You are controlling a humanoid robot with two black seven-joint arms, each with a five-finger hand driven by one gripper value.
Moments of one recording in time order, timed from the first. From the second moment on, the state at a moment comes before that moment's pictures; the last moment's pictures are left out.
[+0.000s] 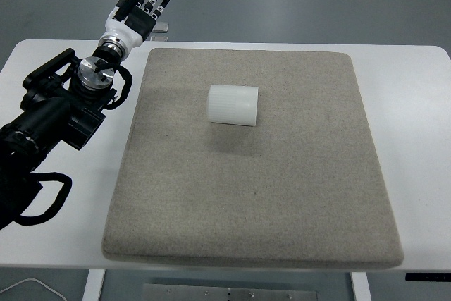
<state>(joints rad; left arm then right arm) -1.06 0.08 -0.74 -0.32 -0.43 -0.24 -0.14 0.03 0.00 -0.05 0.19 0.00 -0.01 -0.11</state>
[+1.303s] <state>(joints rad) -1.09 0.07 -0.67 -0.40 -0.01 -0.36 -0.13 0.03 0.00 -0.05 0.19 0.00 -0.01 -0.11</state>
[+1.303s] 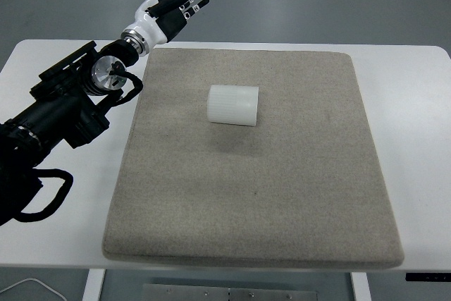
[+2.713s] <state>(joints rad) -1.27 0.20 -0.35 -0.80 1.09 -0.54 0.19 0.03 0.00 -0.05 0.19 0.00 -0.01 -0.11</state>
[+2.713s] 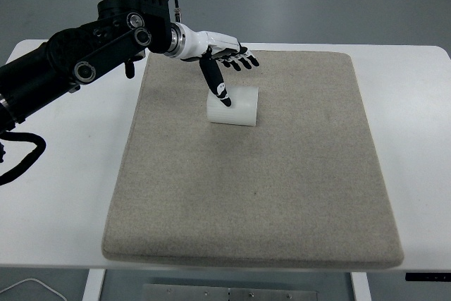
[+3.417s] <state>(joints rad) -1.25 0.12 -0.32 -0.78 1.16 -0.53 0.19 0.03 0.00 -0.05 0.19 0.00 -0.01 -0.11</state>
